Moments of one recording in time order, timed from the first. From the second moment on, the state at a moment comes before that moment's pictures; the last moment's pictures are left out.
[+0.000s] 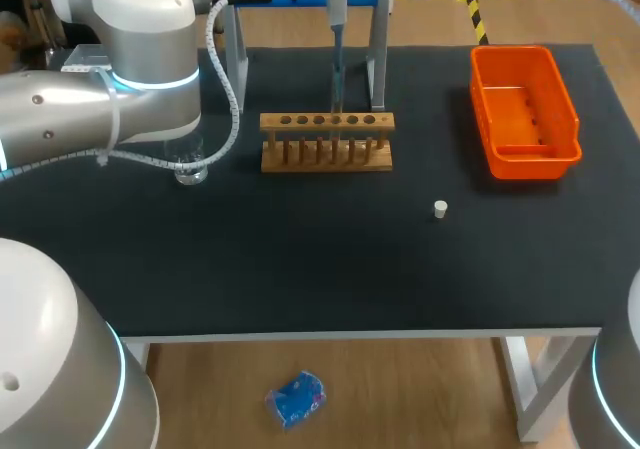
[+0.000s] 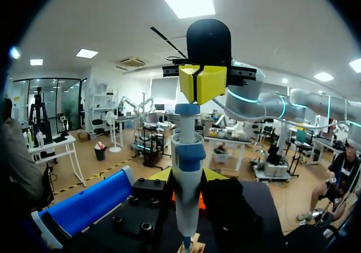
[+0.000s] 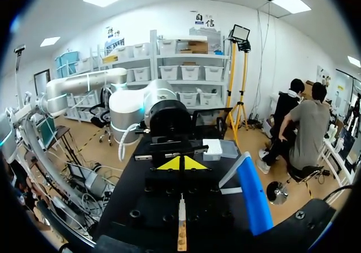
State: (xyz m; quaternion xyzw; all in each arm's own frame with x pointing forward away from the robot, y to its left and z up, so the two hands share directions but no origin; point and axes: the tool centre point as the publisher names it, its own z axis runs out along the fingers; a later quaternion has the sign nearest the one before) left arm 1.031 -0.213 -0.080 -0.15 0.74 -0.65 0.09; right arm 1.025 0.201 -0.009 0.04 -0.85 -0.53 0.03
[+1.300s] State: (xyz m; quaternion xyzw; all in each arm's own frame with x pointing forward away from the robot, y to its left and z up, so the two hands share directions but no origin) left arm 1.031 -0.213 -0.079 -0.15 0.74 -0.65 0.09; right arm 1.014 0.198 -0.025 0.02 -0.84 -0.54 0.05
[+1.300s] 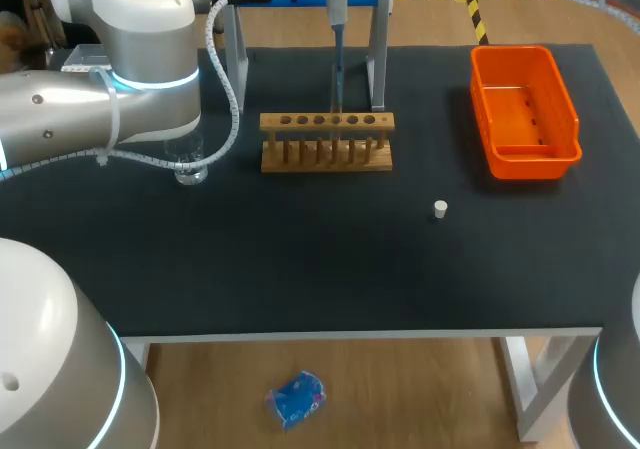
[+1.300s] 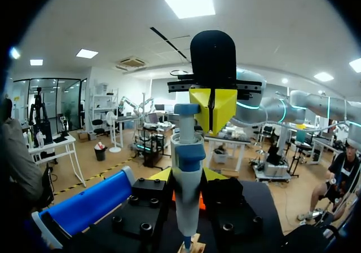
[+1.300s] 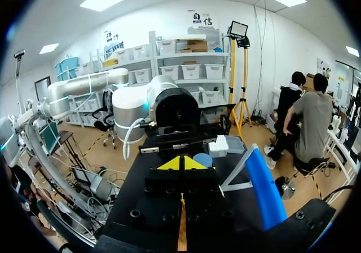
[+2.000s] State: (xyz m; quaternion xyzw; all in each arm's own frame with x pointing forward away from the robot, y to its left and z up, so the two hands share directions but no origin) left arm 1.031 -0.213 -0.079 -0.15 0.74 -0.65 0.09; right arm 1.022 0.199 -0.006 0.03 -0.84 -0.55 0.03
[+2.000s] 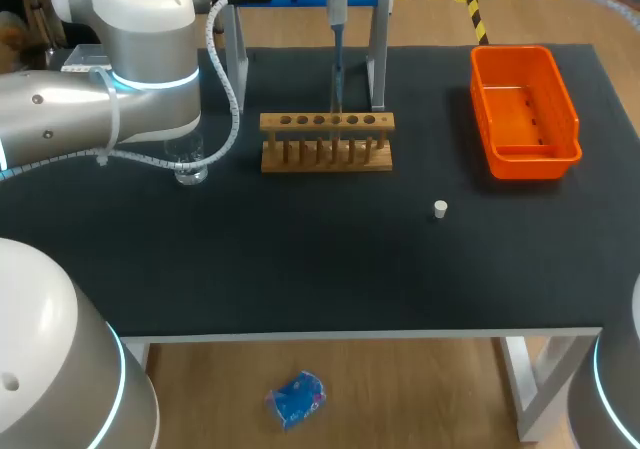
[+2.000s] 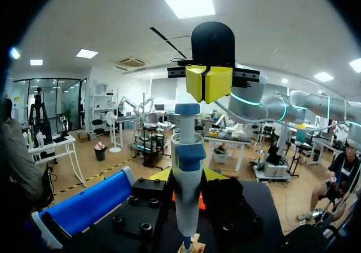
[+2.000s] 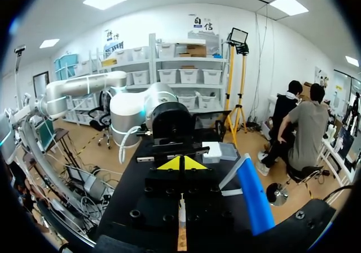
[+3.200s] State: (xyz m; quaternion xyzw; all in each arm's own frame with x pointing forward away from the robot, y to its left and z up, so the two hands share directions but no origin) left arm 1.030 -0.213 -0.082 -0.15 0.74 -0.65 0.09; right arm 1.020 0.198 -0.023 0.02 -0.84 -0.54 0.05
